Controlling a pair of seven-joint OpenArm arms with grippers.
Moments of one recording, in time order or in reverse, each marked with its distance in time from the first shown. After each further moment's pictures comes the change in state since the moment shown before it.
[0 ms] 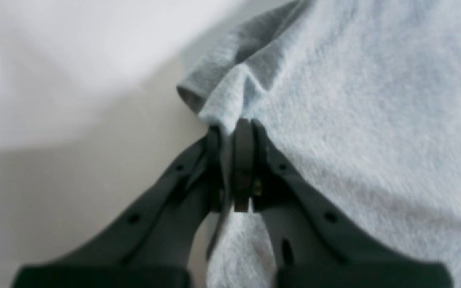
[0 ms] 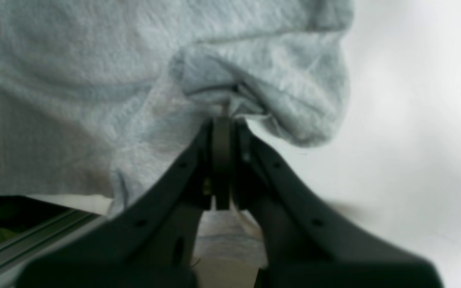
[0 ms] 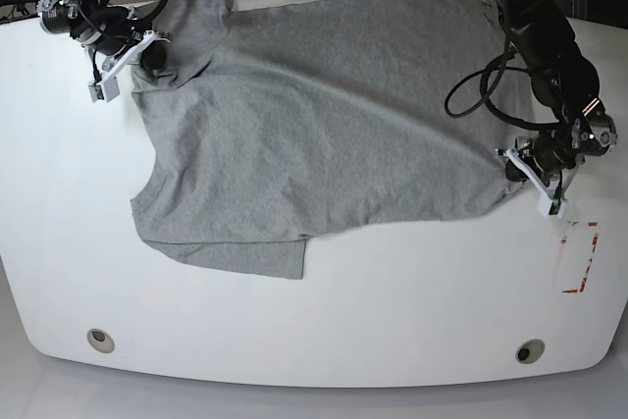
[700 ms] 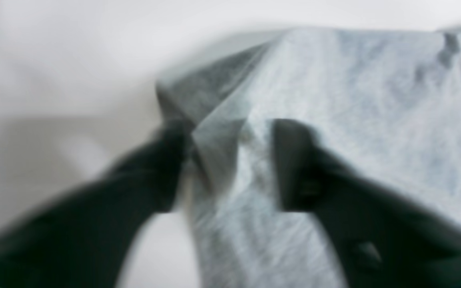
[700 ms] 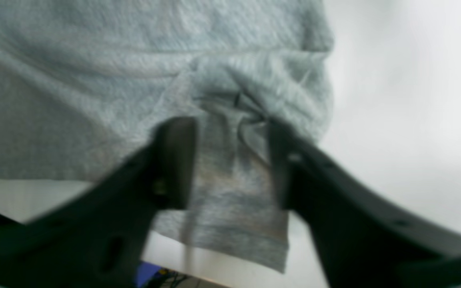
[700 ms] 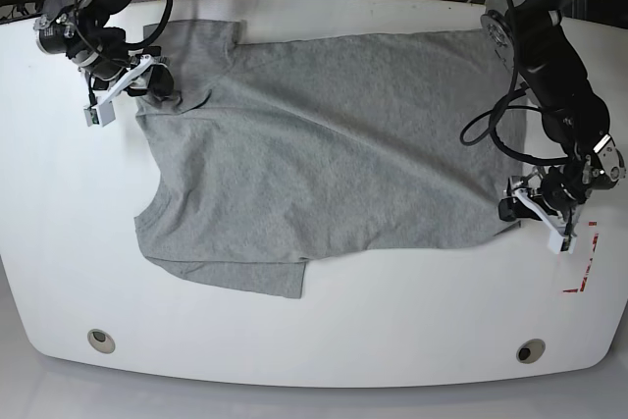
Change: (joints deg) left arm -8.7 -3.2 0.2 -9.4 0.1 0.0 -4.3; right arm 5.8 -0.1 0.2 -0.3 -0.2 0.0 -0.3
